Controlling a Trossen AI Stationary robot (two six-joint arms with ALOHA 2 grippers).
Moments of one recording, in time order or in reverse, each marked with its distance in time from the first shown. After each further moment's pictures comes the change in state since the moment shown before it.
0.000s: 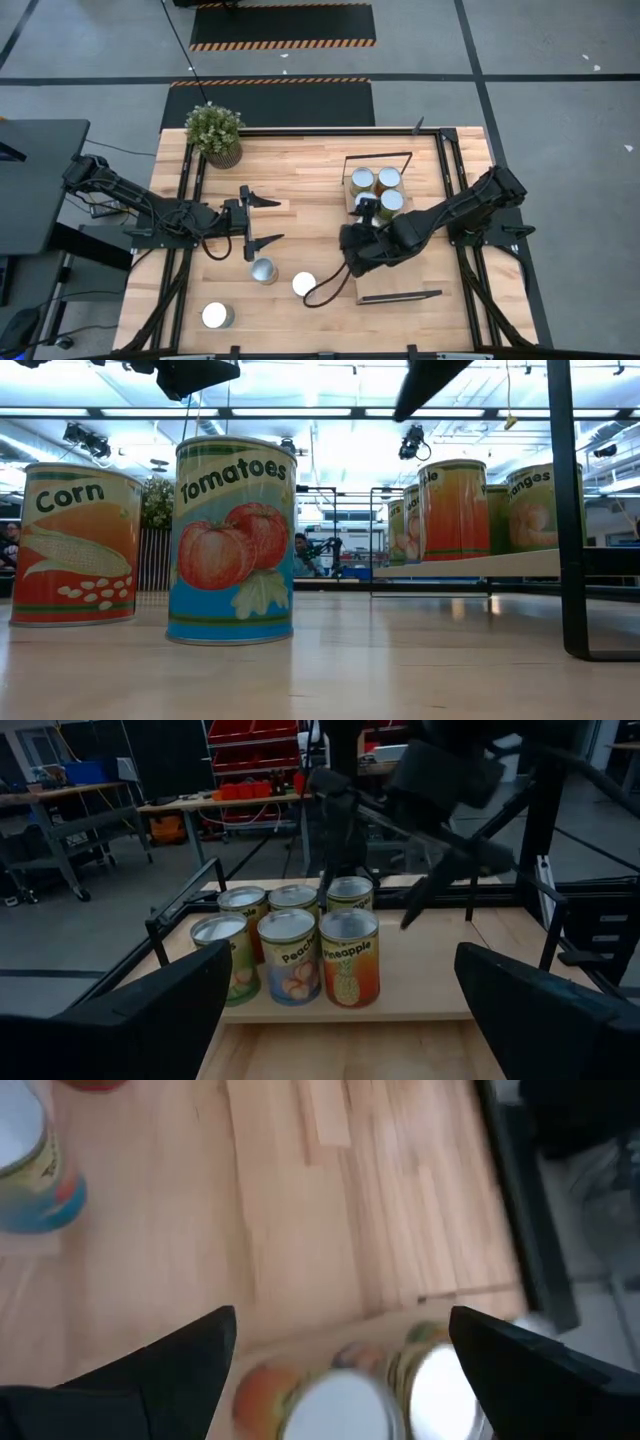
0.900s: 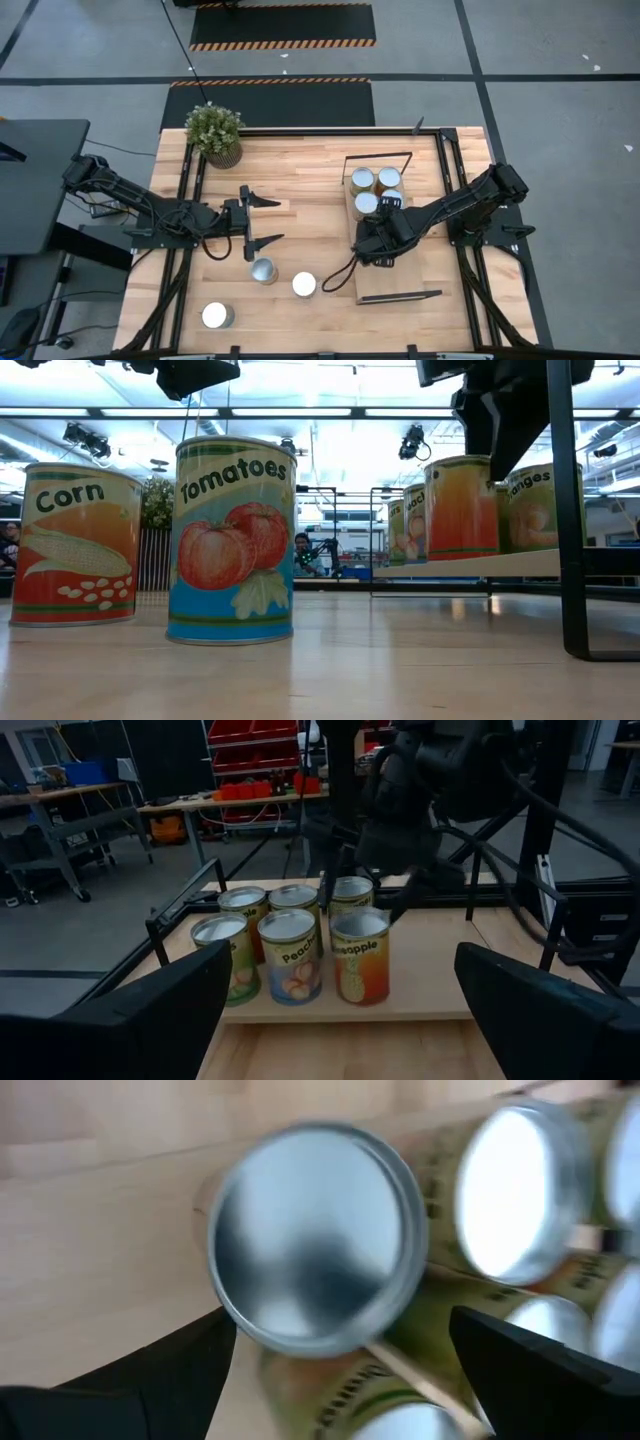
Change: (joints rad) left arm 0.000 0.000 0.000 0.000 0.000 0.003; right arm -0.046 -0.024 -0.127 -0.250 -0.254 0.129
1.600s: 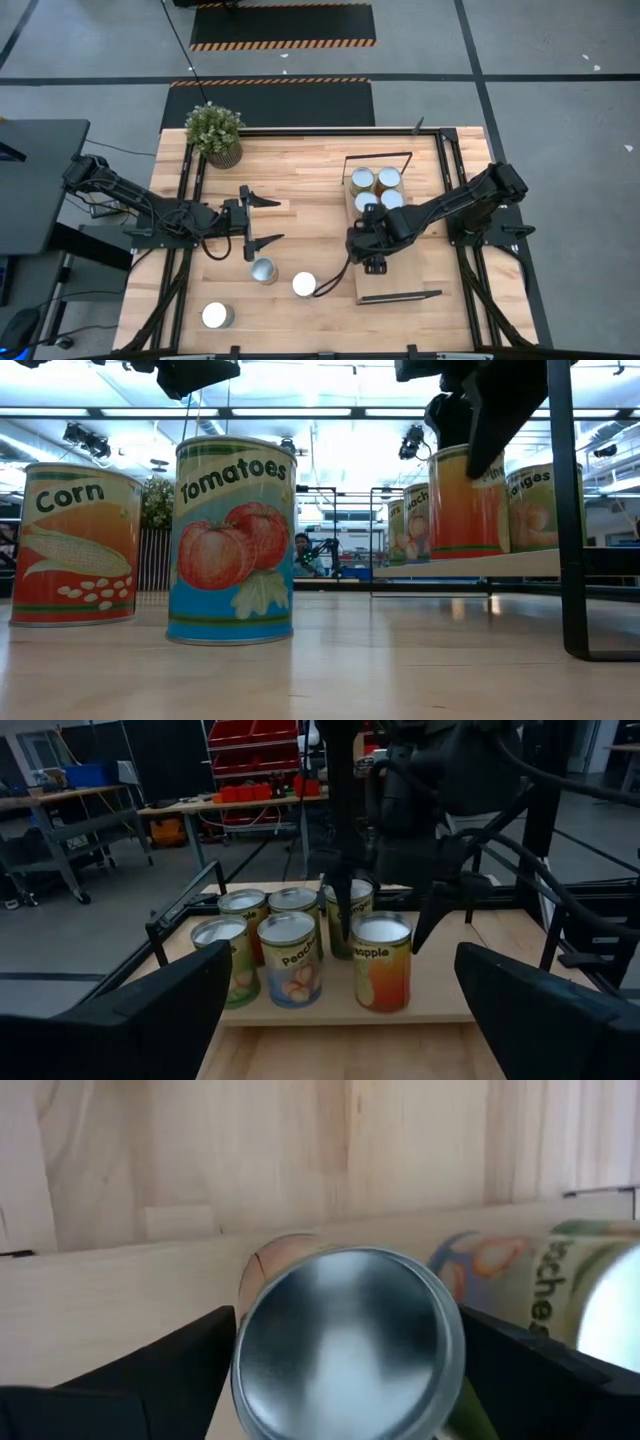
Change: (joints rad) left arm -0.001 0.000 0.000 0.008 0.000 0.004; right arm -0.029 0.000 -0.028 0.235 -0.118 -0.170
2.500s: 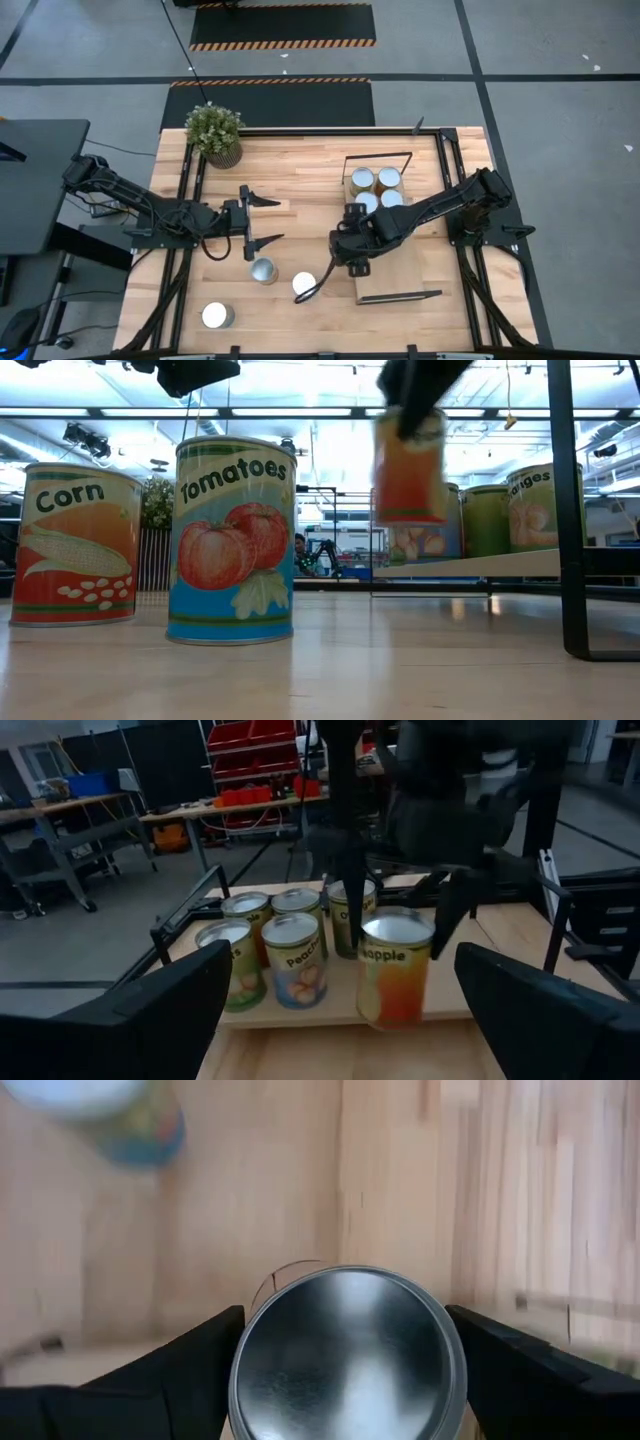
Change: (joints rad) left arm 0.001 -0.001 0.000 -0.002 0.000 0.033; right arm -0.010 0.124 0.255 -0.007 0.059 -0.121
